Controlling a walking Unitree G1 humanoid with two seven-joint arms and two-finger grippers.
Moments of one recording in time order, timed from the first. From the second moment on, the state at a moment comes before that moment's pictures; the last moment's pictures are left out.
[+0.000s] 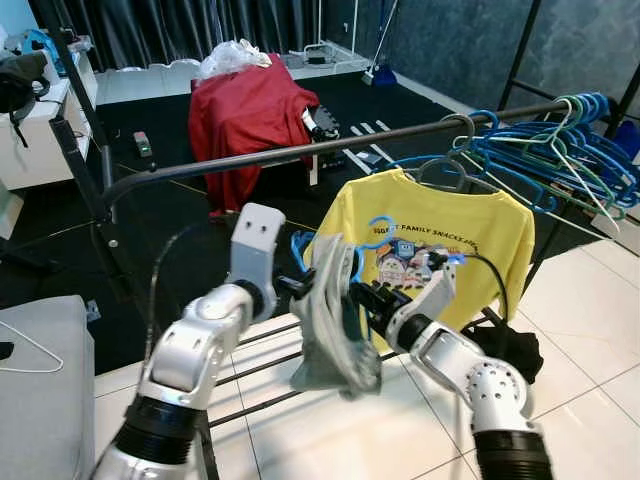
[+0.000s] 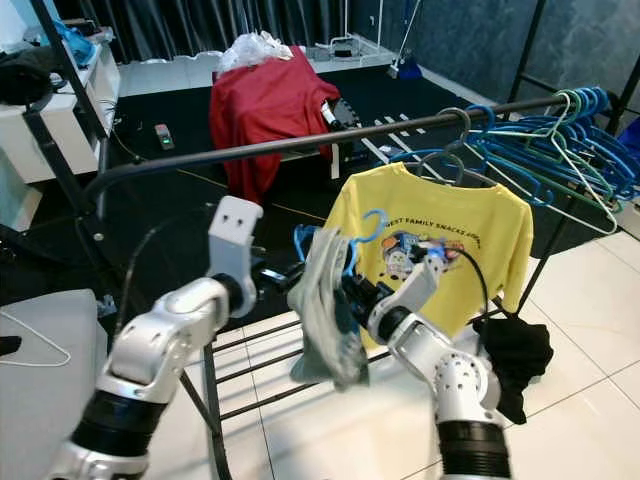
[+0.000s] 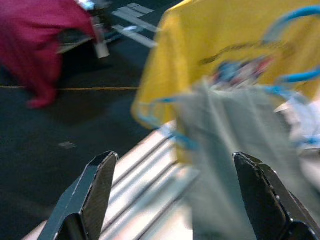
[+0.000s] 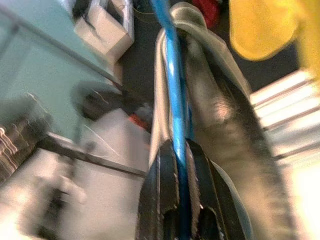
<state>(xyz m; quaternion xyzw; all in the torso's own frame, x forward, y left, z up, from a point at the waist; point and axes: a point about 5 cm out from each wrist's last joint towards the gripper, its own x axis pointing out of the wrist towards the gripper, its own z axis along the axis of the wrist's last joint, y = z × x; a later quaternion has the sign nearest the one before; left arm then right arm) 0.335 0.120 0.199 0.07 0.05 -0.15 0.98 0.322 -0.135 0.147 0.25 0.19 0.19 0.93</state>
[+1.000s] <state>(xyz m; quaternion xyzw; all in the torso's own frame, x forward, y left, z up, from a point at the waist) 0.317 0.137 0.160 0.13 0.09 -0.19 0.97 0.299 -0.148 0.120 -0.11 0.21 0.30 0.92</state>
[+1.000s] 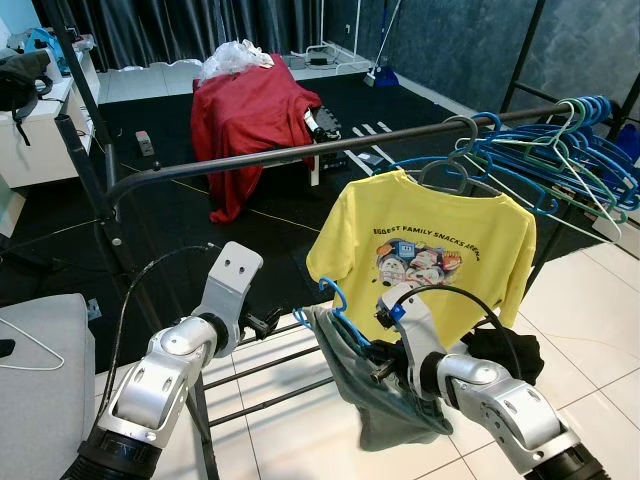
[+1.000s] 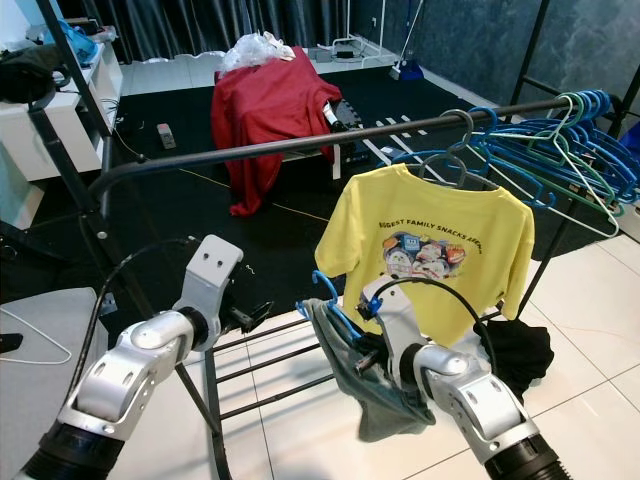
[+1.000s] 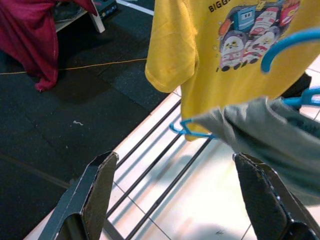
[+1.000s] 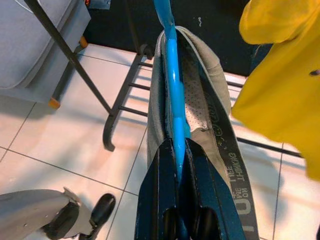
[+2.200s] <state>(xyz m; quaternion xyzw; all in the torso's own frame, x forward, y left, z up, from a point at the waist) 0.295 0.186 0.129 0.07 0.06 -0.11 0.99 0.331 -0.149 0.177 0.06 0.01 0.17 0.98</state>
